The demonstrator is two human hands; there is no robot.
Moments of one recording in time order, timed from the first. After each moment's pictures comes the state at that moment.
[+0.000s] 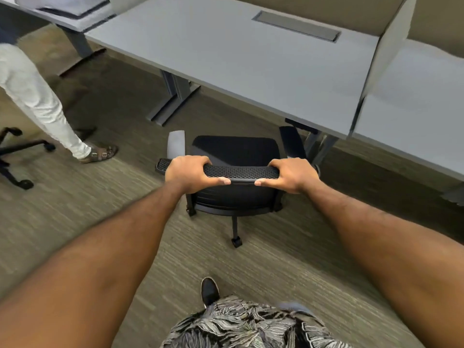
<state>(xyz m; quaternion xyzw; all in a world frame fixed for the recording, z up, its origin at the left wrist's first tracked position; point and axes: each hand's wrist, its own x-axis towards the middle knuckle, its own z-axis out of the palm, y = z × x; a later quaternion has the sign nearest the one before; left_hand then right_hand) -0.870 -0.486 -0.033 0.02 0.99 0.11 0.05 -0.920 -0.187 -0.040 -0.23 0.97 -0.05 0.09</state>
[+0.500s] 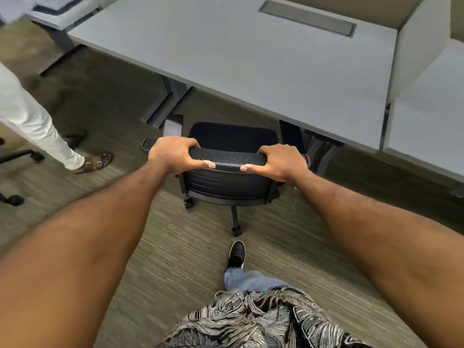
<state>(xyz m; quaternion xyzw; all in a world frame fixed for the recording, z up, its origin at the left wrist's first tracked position) -1.018 -0.615 -0.029 0.06 0.99 0.09 0.08 -1.034 -0.312 -0.041 -0.21 0.97 -0.07 0.05</state>
